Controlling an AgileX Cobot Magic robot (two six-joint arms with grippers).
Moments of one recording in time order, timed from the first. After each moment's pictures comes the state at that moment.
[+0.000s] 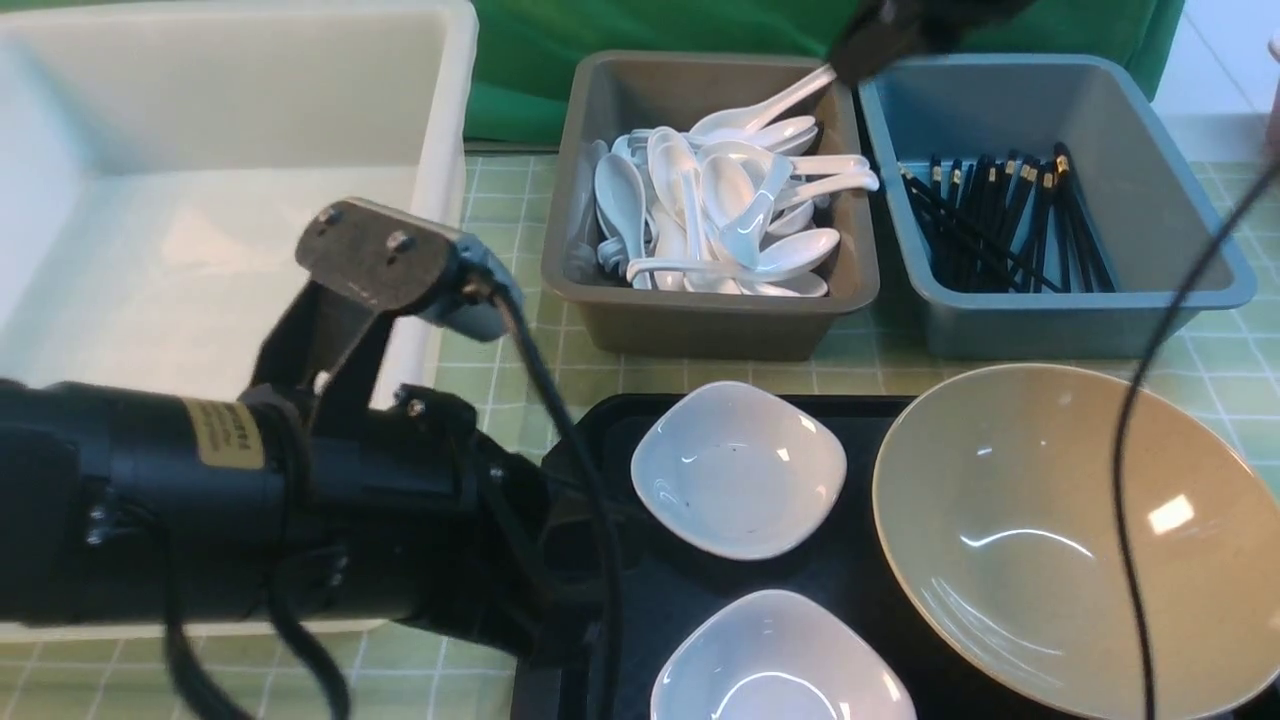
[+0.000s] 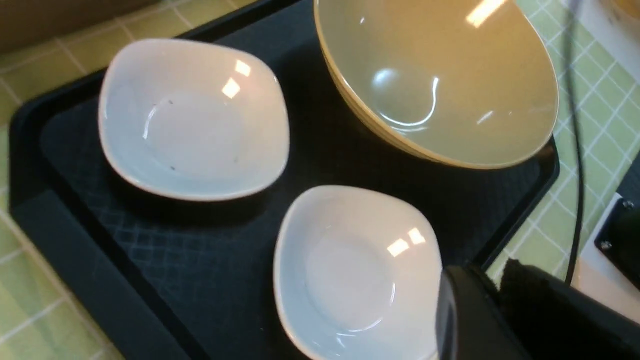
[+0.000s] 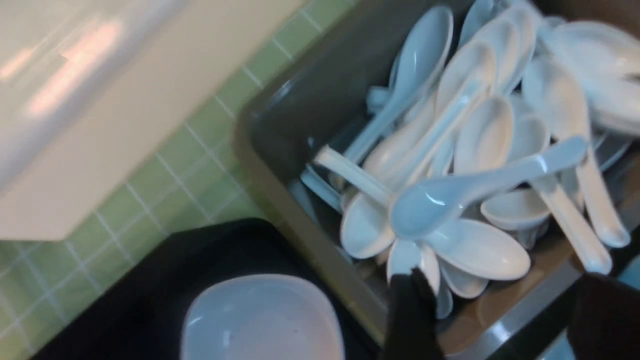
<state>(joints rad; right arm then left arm) 0.21 1.92 -2.17 0.44 1.17 -0.47 -0.67 1.05 -0.83 -0.53 0.65 0.32</state>
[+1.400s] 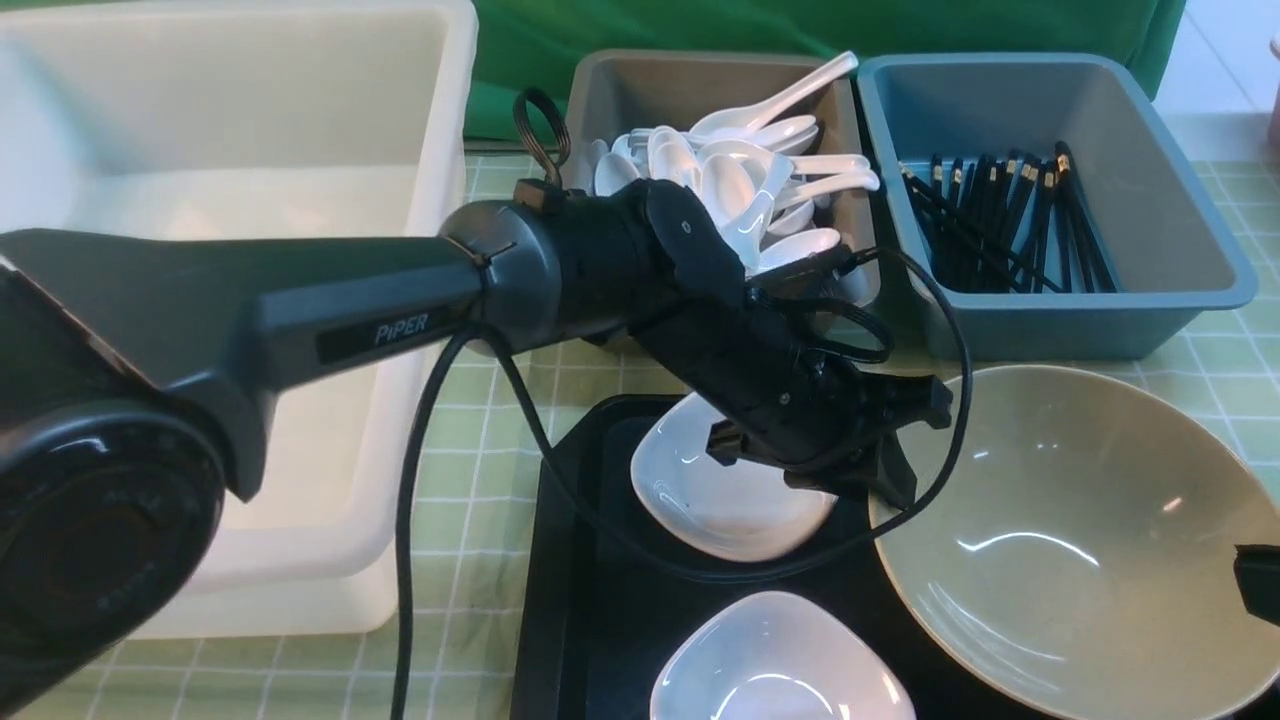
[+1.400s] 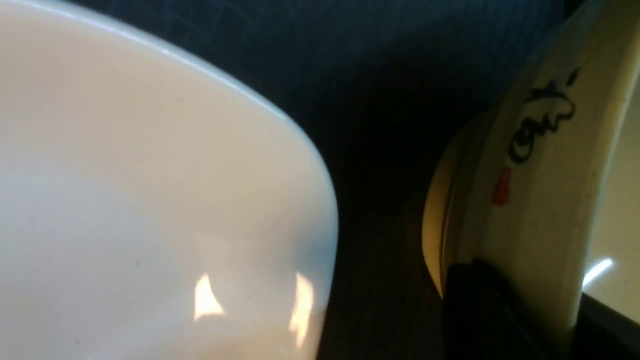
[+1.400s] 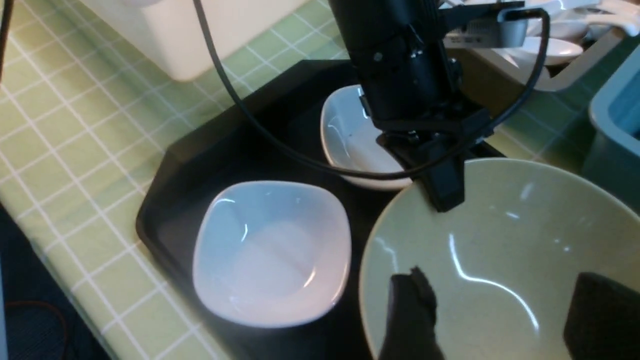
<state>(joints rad) 0.31 0.61 -0.82 0.35 0.83 -0.44 -0.64 2.07 -1.50 -0.84 0.80 0.23</state>
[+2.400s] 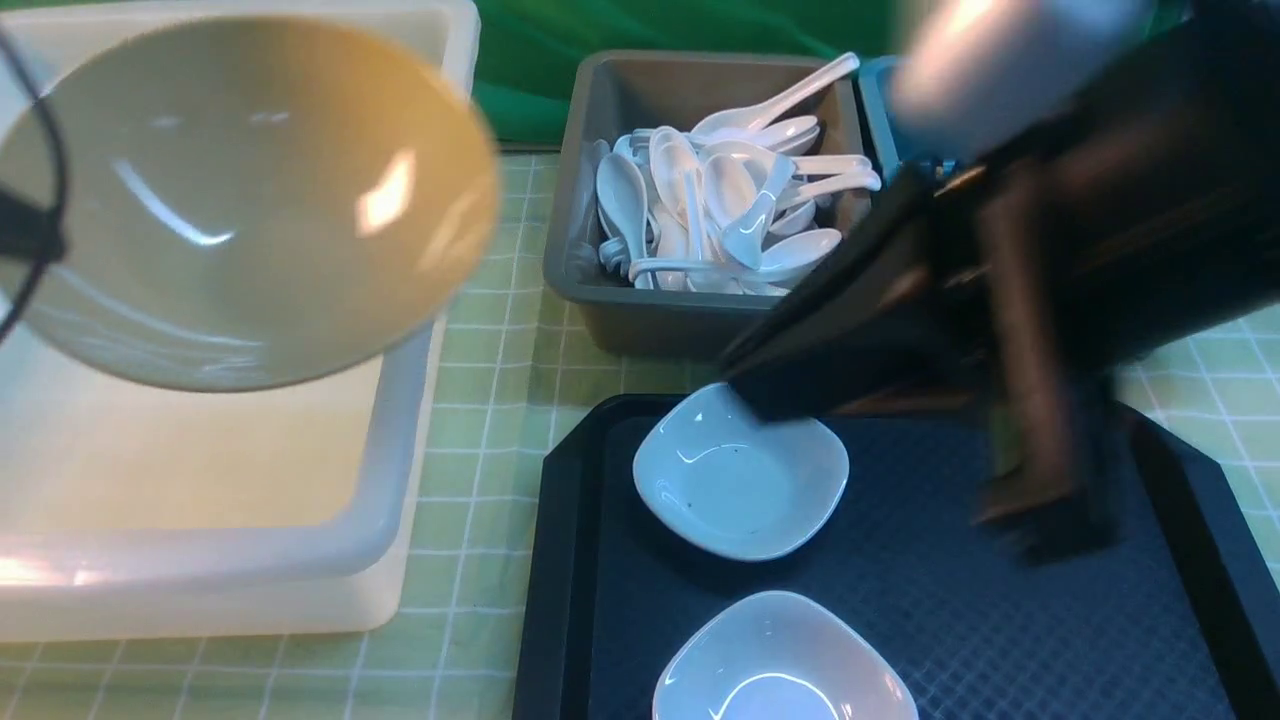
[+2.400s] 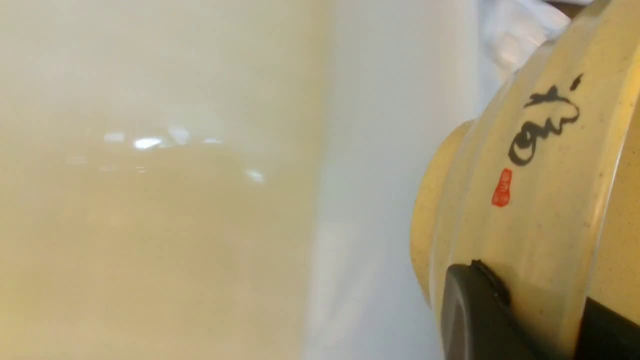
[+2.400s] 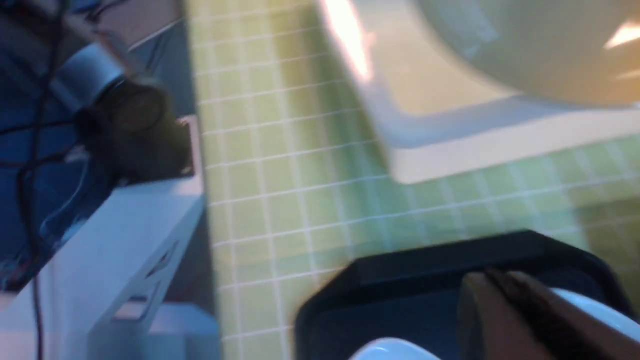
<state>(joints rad) 0.70 1.30 -1.42 0.52 0.95 -0.69 0.57 1.36 -1.21 -0.70 1.21 0.31</state>
